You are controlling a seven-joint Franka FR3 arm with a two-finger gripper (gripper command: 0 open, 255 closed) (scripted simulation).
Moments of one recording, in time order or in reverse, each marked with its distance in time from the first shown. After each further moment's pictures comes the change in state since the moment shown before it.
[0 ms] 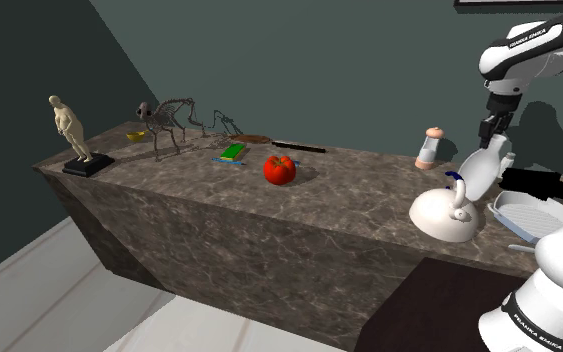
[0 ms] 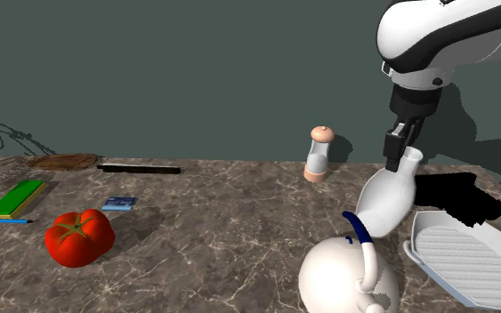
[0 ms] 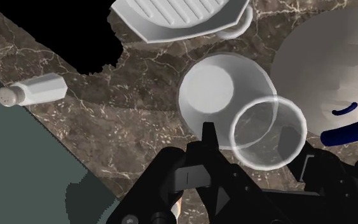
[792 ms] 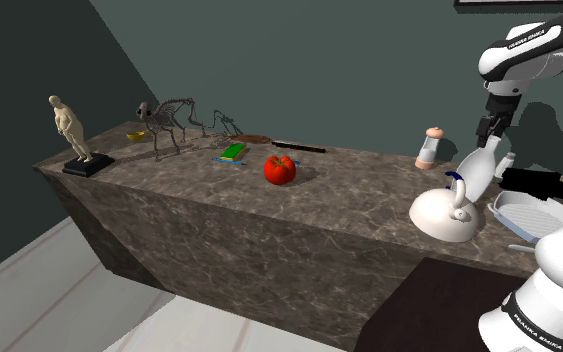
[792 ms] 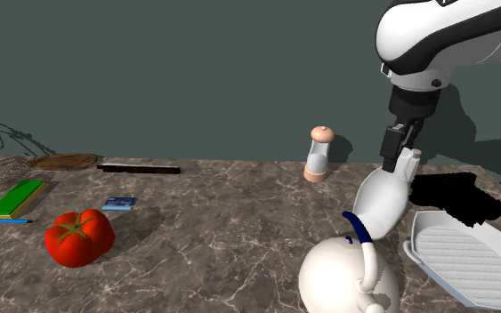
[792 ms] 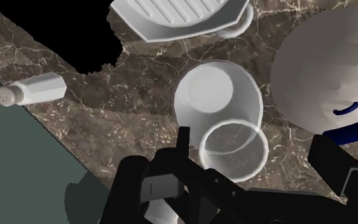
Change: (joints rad) arm 0.000 0.003 0.000 -0.003 0.001 0.007 0.001
